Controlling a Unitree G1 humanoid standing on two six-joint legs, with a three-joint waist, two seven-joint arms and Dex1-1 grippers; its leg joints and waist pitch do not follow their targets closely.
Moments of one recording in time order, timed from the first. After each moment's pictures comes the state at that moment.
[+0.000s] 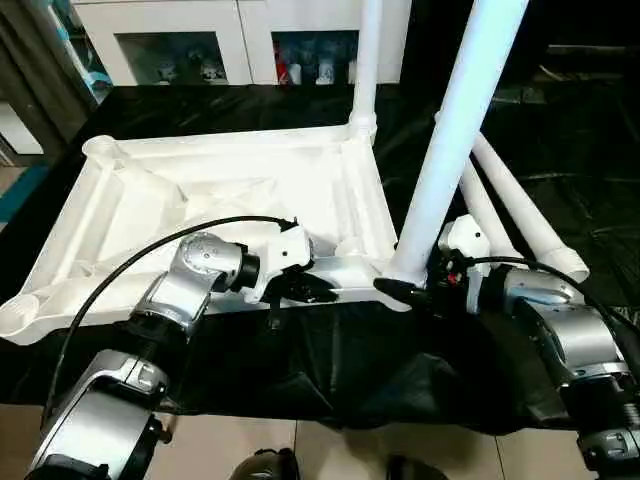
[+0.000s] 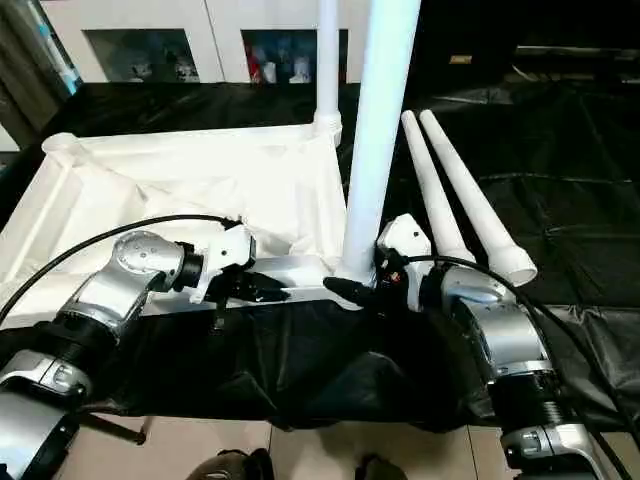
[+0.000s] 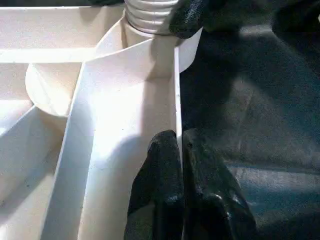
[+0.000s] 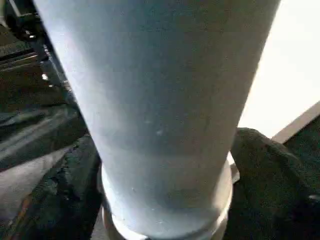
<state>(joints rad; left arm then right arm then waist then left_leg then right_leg) -0.70 0.35 -0.29 0.65 0.01 -0.02 -1.28 -0.42 -0.44 0.10 0.31 0.21 0.20 1.02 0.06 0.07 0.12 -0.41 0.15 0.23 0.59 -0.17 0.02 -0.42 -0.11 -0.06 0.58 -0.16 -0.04</state>
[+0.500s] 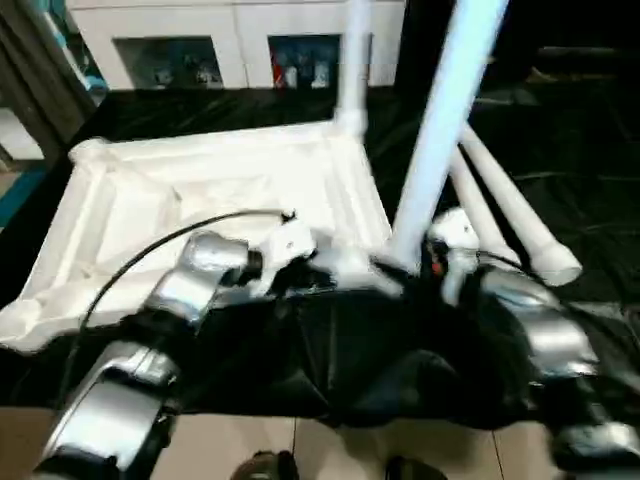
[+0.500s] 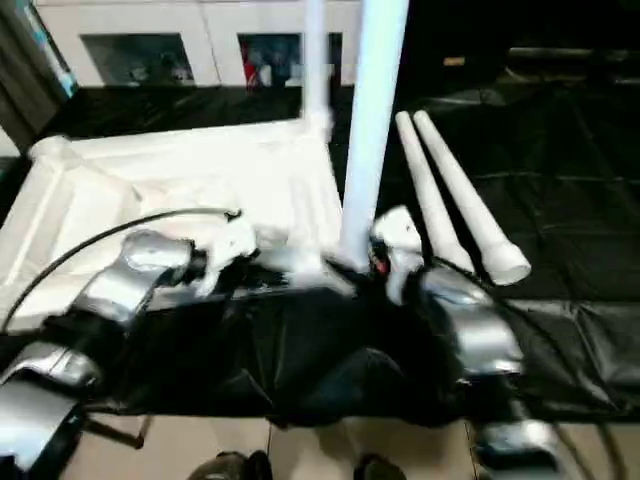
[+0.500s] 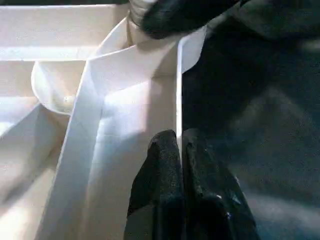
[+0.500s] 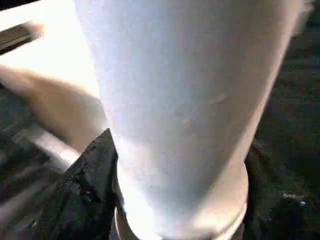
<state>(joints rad) -0.77 0.27 -0.27 0.77 0.05 0.03 -1.06 -0.47 -0.24 0.02 0.42 0.16 0.21 0.61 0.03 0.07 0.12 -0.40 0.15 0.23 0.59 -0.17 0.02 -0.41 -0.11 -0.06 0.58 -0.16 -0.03</state>
